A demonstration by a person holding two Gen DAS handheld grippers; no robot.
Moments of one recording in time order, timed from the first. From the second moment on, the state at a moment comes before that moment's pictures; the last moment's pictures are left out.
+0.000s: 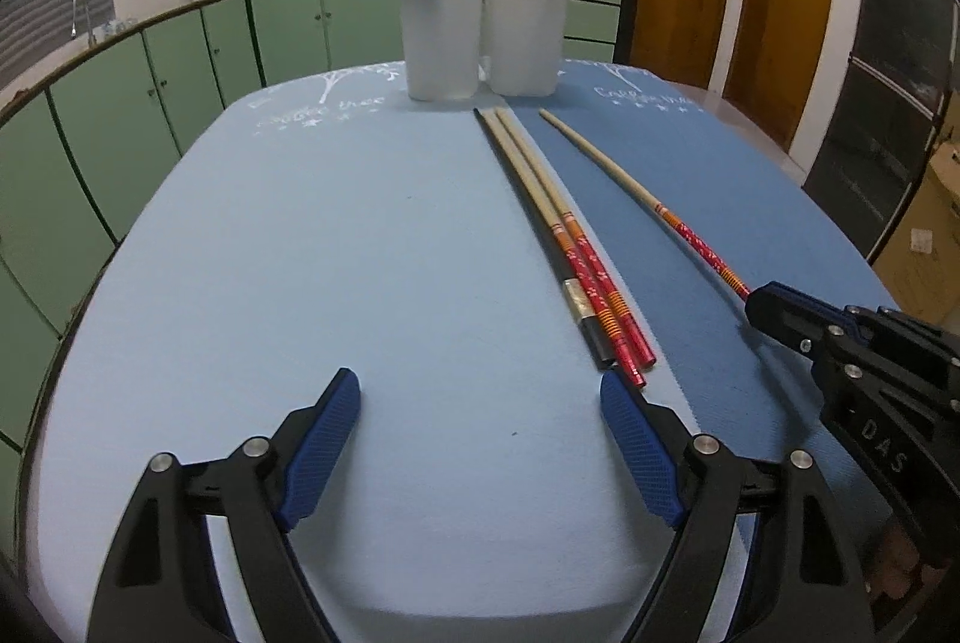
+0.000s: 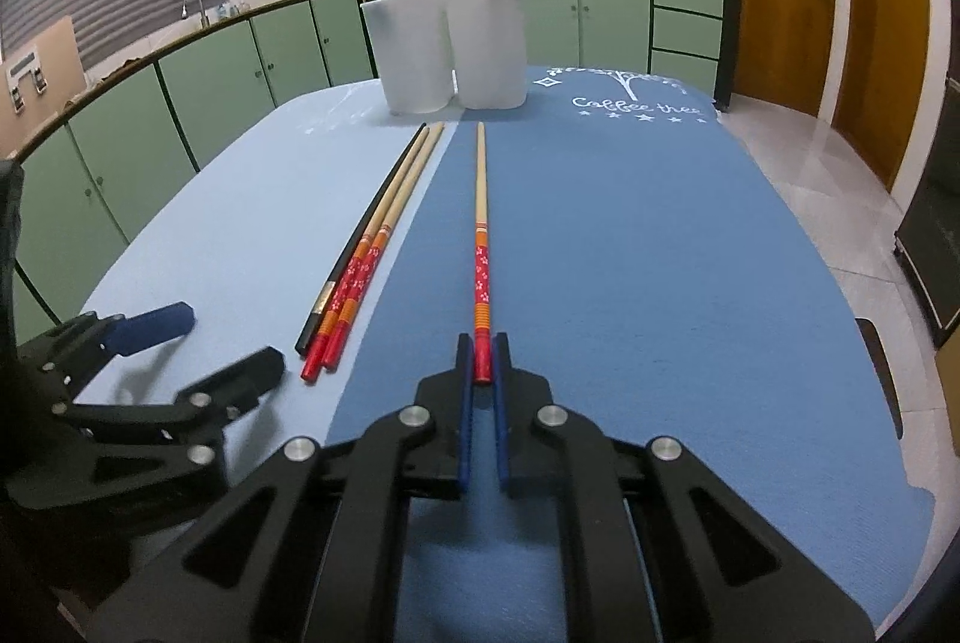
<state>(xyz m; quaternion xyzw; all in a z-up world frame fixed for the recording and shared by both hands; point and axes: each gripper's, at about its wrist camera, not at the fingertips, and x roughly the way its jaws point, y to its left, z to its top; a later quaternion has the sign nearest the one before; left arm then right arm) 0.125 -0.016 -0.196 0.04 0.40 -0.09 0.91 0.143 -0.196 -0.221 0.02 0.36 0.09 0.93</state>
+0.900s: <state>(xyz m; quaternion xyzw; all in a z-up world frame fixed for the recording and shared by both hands) 0.129 -0.035 -0.187 0.01 0.38 -0.10 0.92 0.135 -0.216 -0.206 0.04 0.34 0.09 0.93</state>
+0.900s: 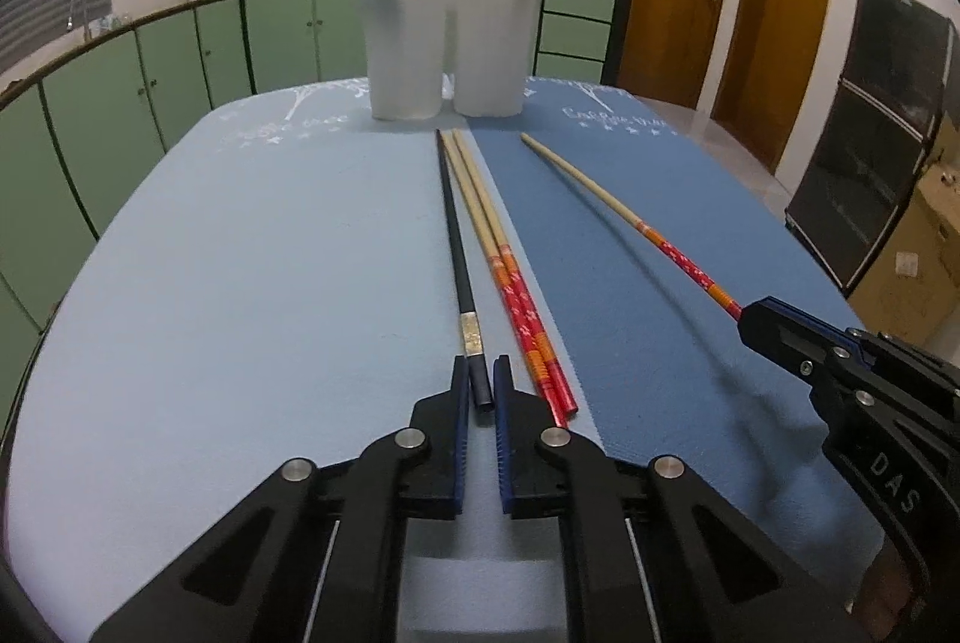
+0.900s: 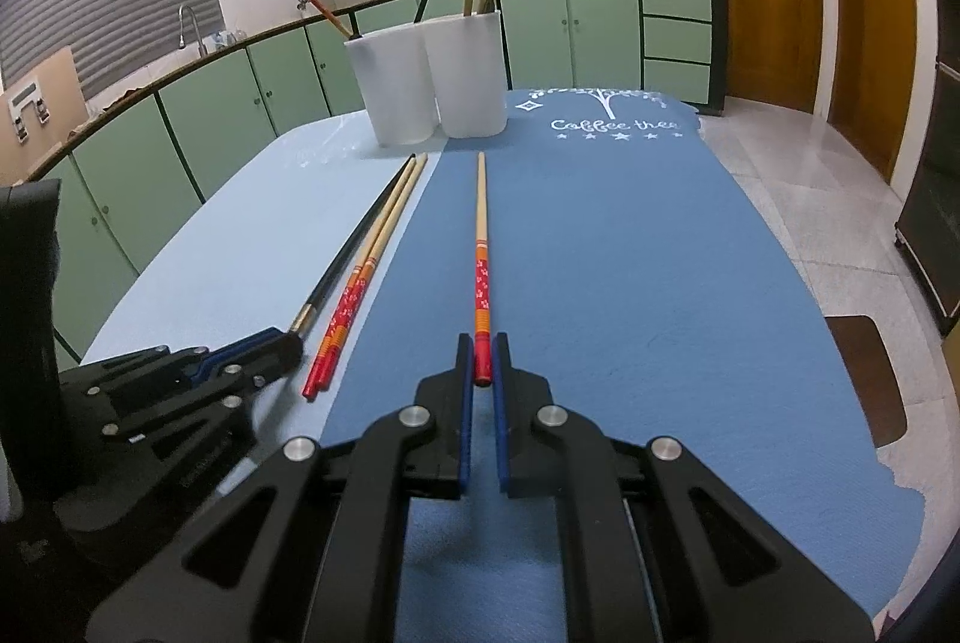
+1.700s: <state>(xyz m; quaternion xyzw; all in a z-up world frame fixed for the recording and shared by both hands) 0.132 -0.008 -0.022 0.00 0.22 -0.14 0.96 0.161 -0.233 -0.047 0.03 0.27 0.14 0.95</state>
